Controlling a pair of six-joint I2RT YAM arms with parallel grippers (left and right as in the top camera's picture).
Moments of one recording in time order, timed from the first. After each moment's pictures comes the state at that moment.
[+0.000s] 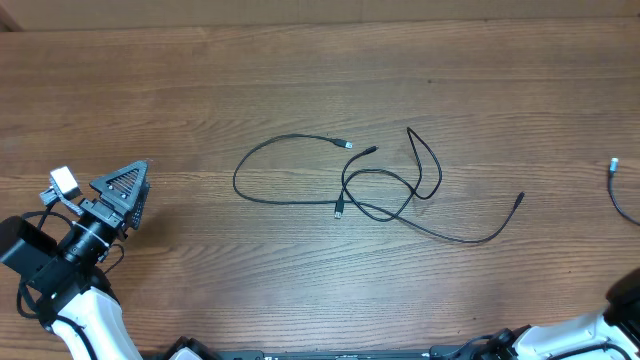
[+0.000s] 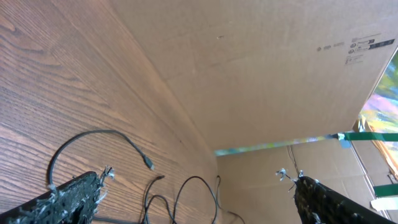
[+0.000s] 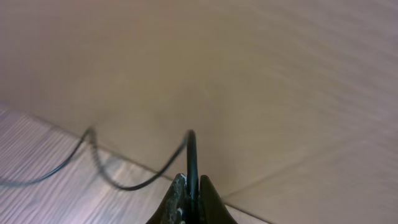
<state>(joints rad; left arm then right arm) 0.82 1.12 0.57 0.05 1.31 -0.78 -0.96 1.85 1.85 -0.60 0.35 -0.01</state>
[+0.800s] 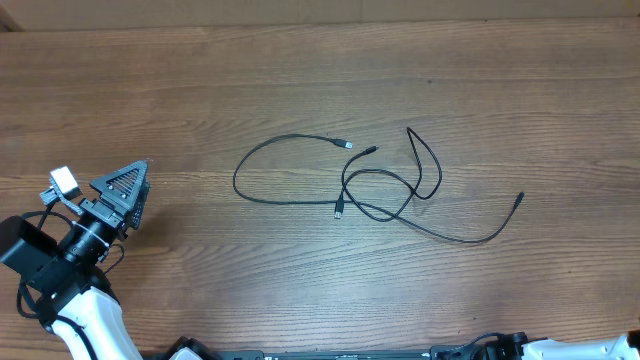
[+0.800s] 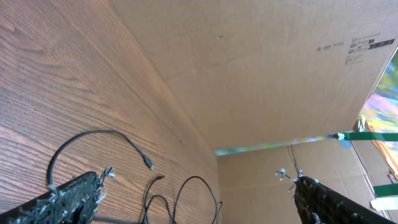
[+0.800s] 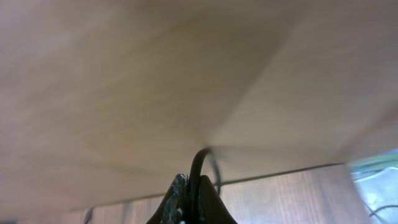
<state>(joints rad) 0.82 1.12 0.57 0.05 1.31 -0.78 -1.38 1.85 1.85 -0.67 -0.04 0.51</state>
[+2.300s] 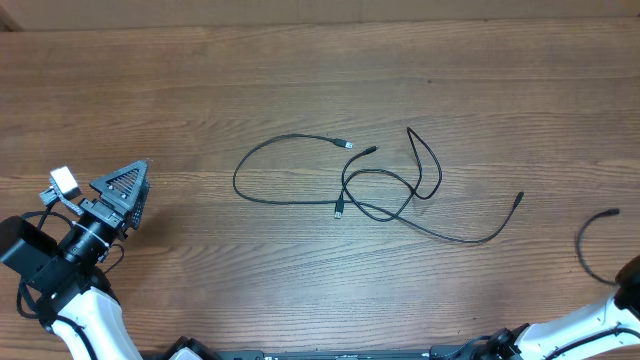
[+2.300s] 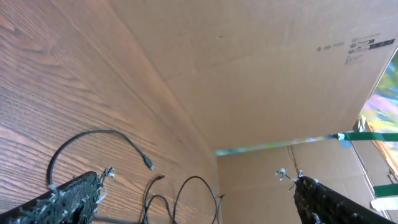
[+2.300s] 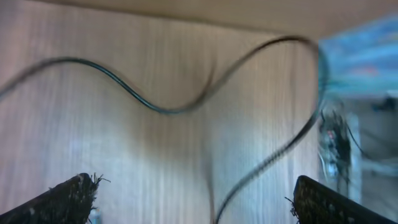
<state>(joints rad) 0.82 1.12 0.57 0.05 1.31 -0.78 -0.90 1.98 1.85 -1.23 0.47 0.57</state>
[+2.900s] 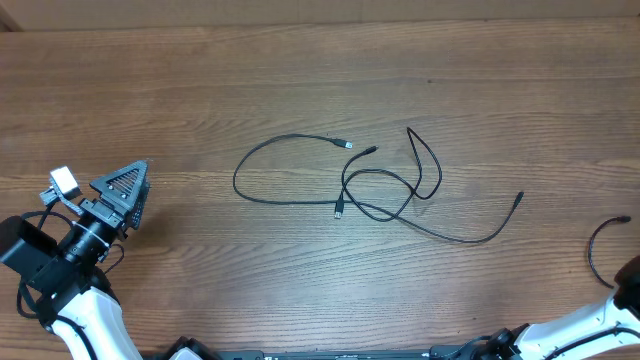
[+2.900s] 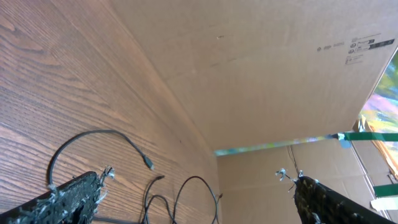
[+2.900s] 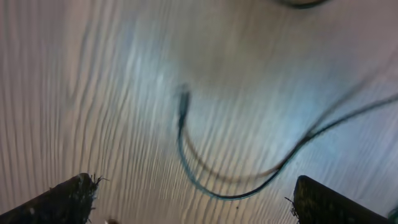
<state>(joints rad) 0.82 1.12 0.57 0.05 1.31 -0.78 -0.88 1.98 1.83 -1.32 0.01 0.39</state>
